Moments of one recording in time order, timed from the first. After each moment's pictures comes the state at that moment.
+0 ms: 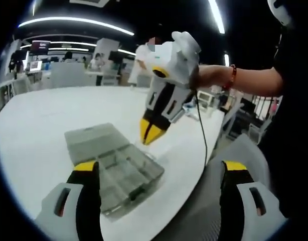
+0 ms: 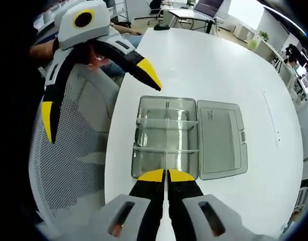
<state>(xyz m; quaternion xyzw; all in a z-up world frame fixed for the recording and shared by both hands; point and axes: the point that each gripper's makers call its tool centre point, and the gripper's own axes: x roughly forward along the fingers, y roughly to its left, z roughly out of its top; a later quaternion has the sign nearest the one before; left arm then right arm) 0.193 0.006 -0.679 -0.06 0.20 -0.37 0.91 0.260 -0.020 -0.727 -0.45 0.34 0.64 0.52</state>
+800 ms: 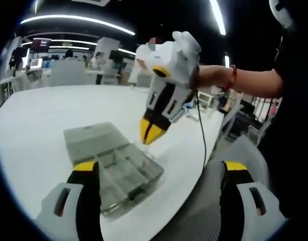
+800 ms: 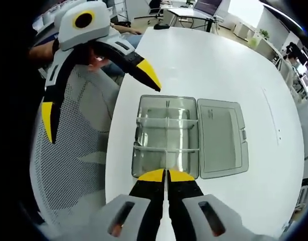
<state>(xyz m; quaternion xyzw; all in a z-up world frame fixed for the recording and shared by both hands) 0.195 0.010 -0.684 -0.07 0.20 -0.37 0.91 0.263 -0.022 -0.727 -0.45 0.35 0.64 0.53</state>
